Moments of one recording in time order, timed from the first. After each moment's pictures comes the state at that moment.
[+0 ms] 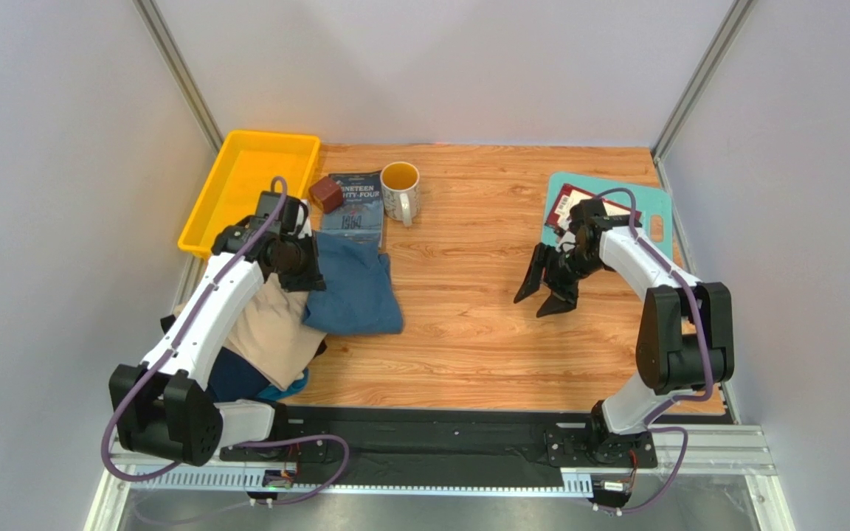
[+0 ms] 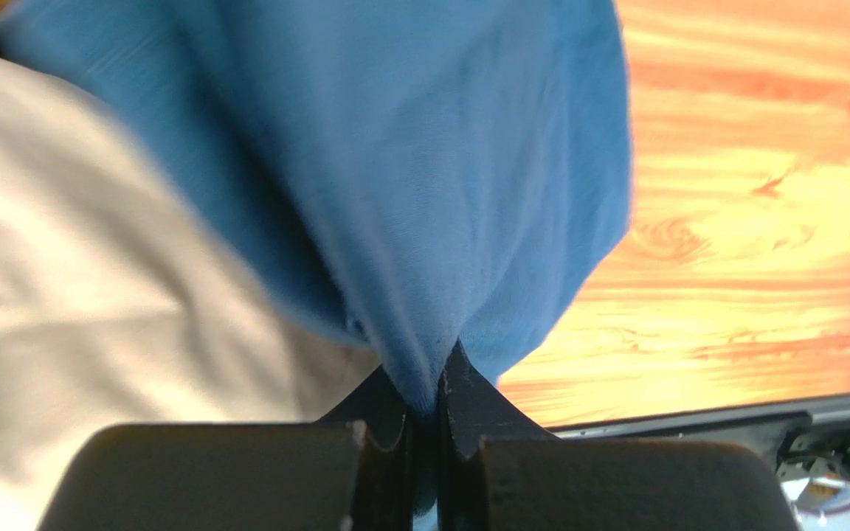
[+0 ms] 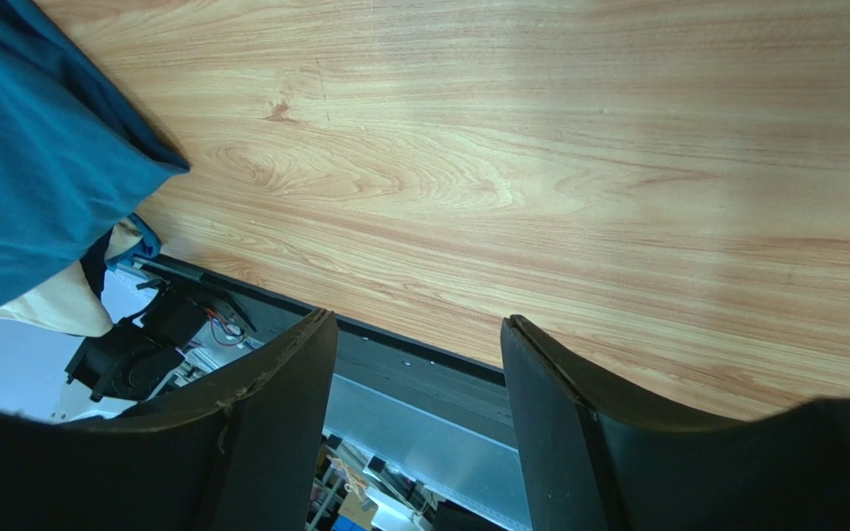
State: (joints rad) left arm -0.20 1.27 1.09 -0.91 0.12 -0.37; right arm 0.09 1.62 1.12 -0.94 -0.51 0.43
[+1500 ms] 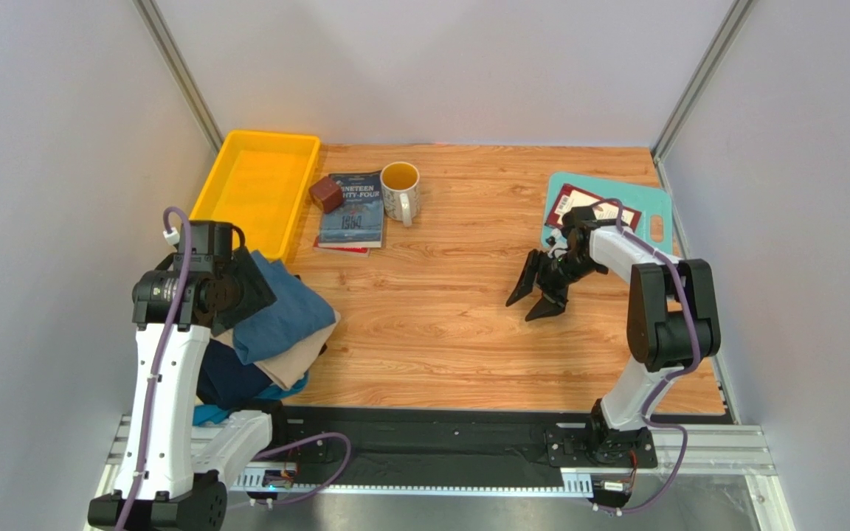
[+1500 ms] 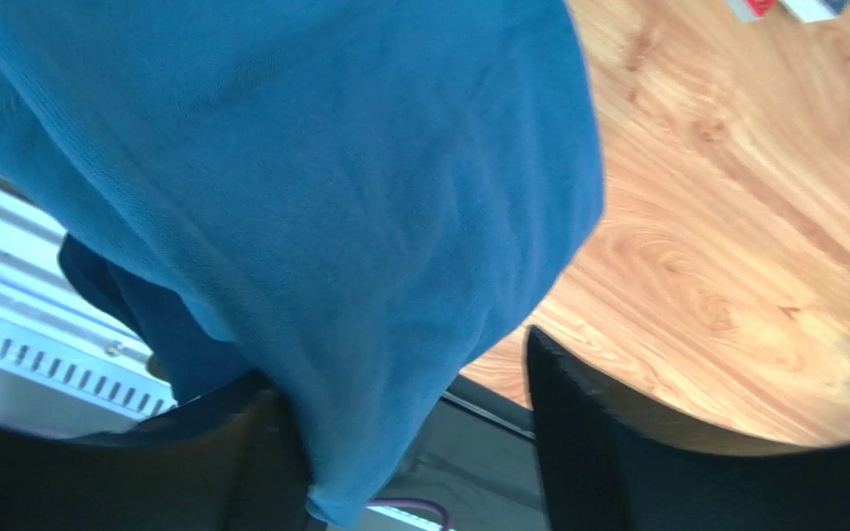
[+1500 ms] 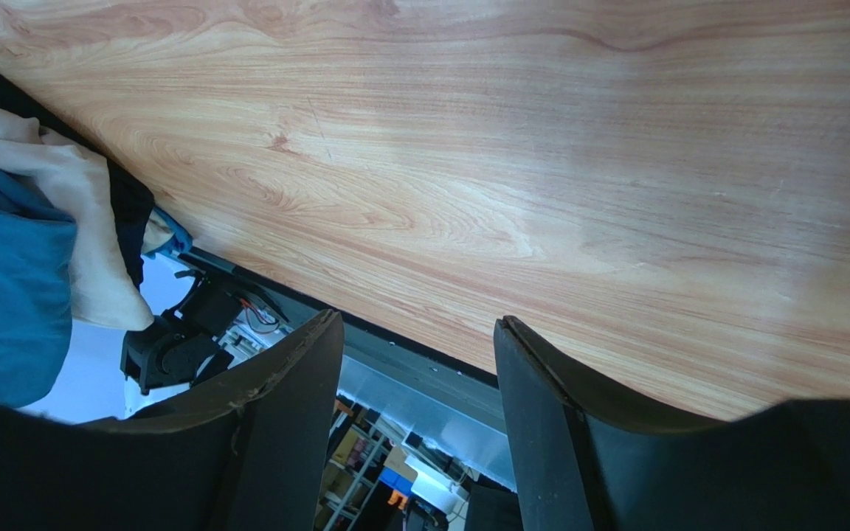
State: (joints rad) left arm -0.02 0.93 1.26 -1.37 -0.18 -0.57; right arm 0.09 1.75 1.10 -0.86 -0.60 0.47
